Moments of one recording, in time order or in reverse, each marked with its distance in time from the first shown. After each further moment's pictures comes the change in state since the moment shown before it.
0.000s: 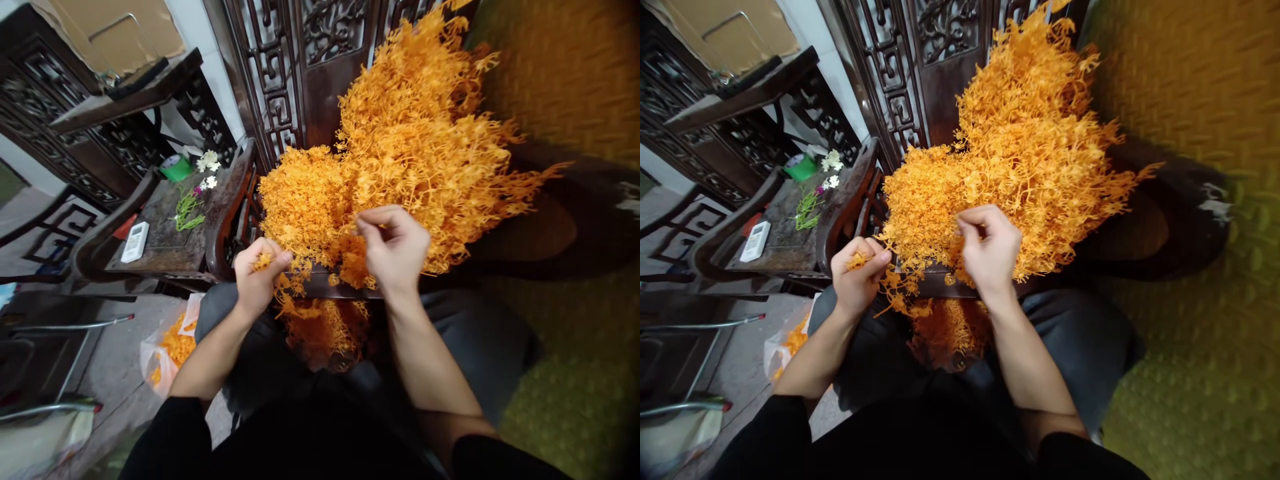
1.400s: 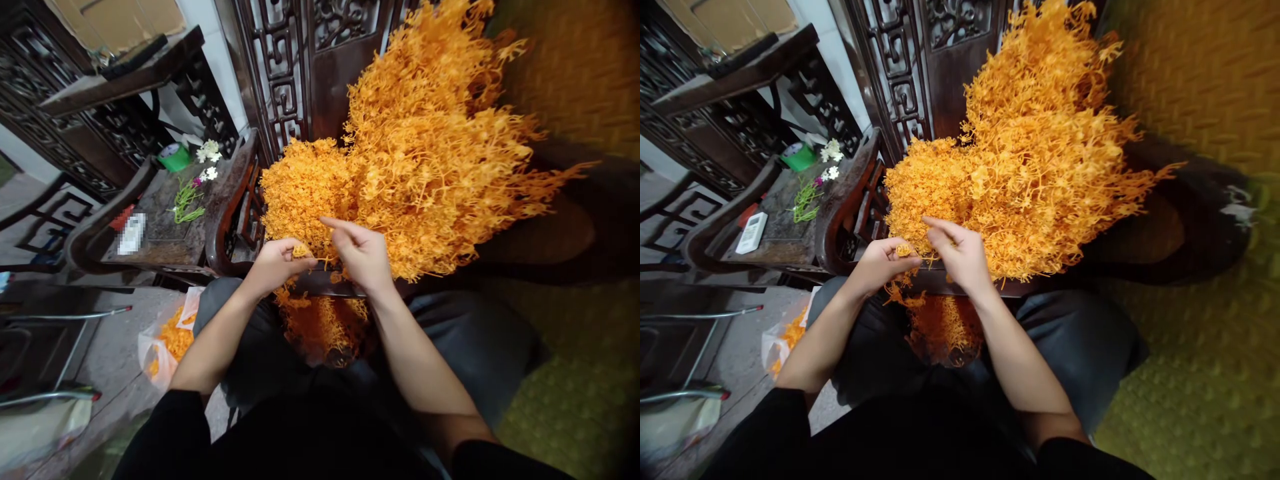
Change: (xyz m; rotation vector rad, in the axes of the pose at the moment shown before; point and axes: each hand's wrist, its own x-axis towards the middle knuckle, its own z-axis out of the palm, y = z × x) left_hand 0.022 -0.010 -0.005 0.164 -0.382 -0.473; right_hand -0.007 0.020 0.023 0.197 -0.409 0.246
